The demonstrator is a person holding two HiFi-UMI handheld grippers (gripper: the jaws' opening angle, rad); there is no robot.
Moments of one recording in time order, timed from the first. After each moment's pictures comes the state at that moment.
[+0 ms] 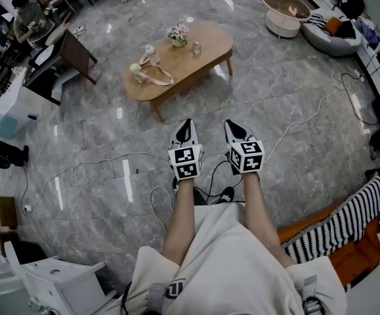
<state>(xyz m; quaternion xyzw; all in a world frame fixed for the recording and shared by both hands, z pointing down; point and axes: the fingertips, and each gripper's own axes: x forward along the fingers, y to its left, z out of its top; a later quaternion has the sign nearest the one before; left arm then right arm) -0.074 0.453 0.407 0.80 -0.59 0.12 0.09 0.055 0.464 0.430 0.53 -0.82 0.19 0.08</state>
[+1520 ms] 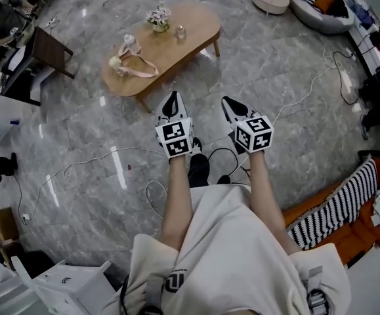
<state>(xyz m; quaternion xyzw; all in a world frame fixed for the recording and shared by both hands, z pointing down) -0.091 0.299 0.404 0.80 -0.58 0.11 0.08 0.058 0.342 0.425 0.49 -0.84 0.20 0.08</state>
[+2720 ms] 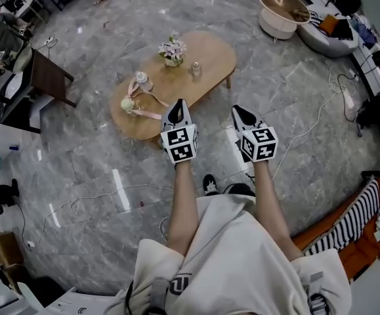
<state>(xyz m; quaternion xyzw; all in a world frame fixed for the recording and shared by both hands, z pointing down) -0.160 0.059 0.403 0.82 -0.56 0.09 0.10 0.006 0.114 0.415 0.56 -0.81 0.17 0.10</state>
